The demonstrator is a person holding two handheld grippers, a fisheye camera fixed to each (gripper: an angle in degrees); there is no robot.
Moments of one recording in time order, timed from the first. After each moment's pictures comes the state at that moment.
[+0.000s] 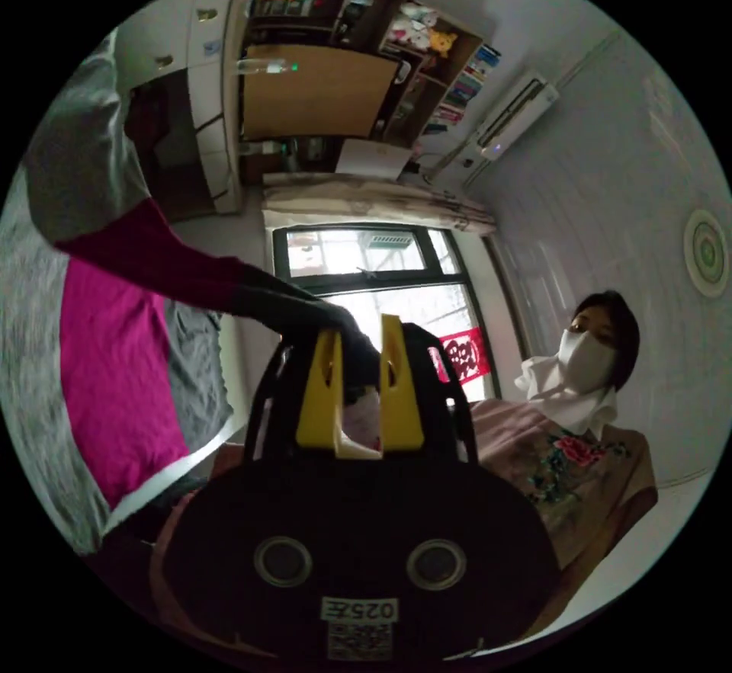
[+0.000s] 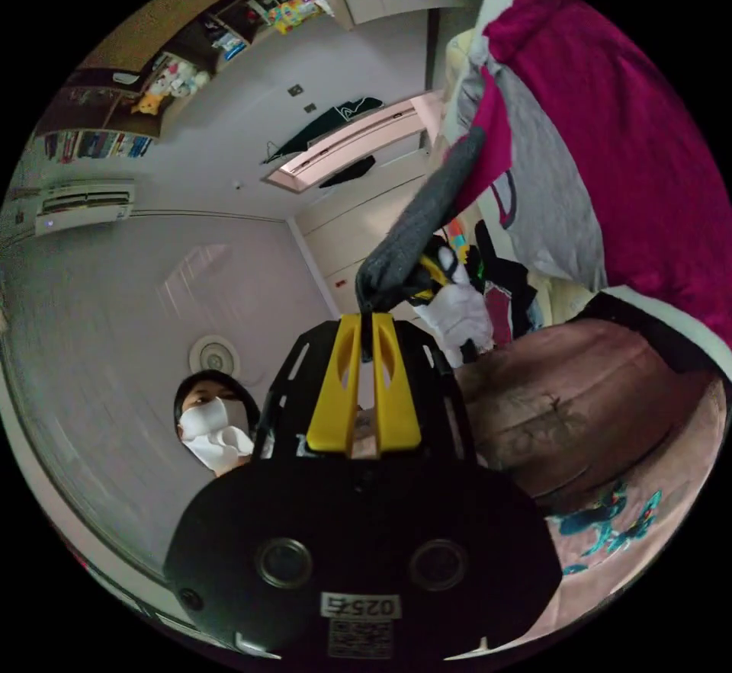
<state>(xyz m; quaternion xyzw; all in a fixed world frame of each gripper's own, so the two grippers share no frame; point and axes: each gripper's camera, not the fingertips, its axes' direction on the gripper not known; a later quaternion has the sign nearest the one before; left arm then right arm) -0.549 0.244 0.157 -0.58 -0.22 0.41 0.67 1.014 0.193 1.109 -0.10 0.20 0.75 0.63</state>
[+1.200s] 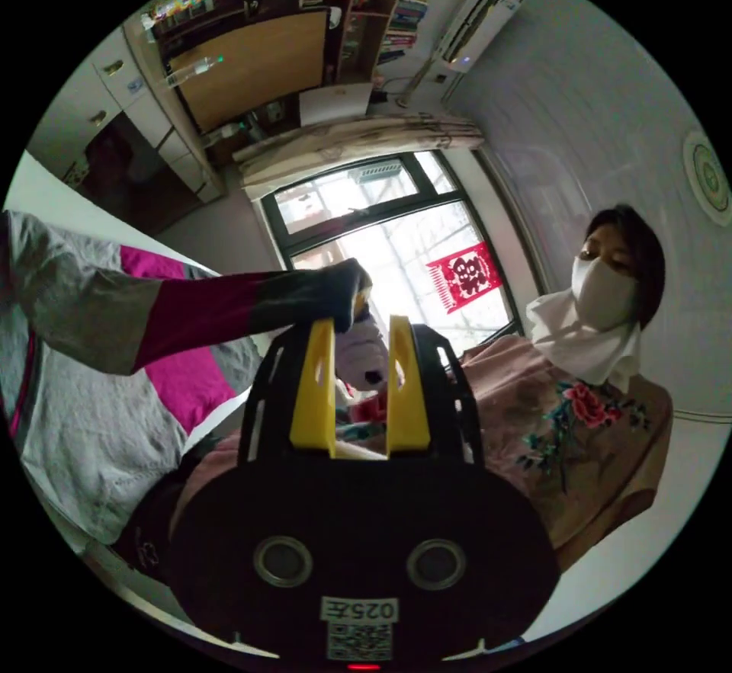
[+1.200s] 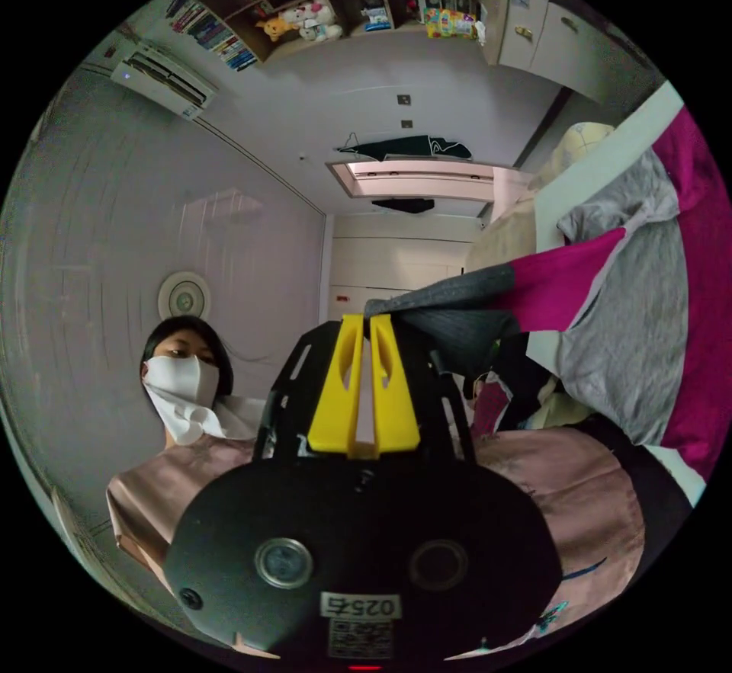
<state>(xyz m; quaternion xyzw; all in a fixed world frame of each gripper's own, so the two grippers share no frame) -0.412 0.335 0.121 -0.68 -0.25 0.48 0.51 1.007 0.234 1.272 -0.11 0.22 0.56 0.79</state>
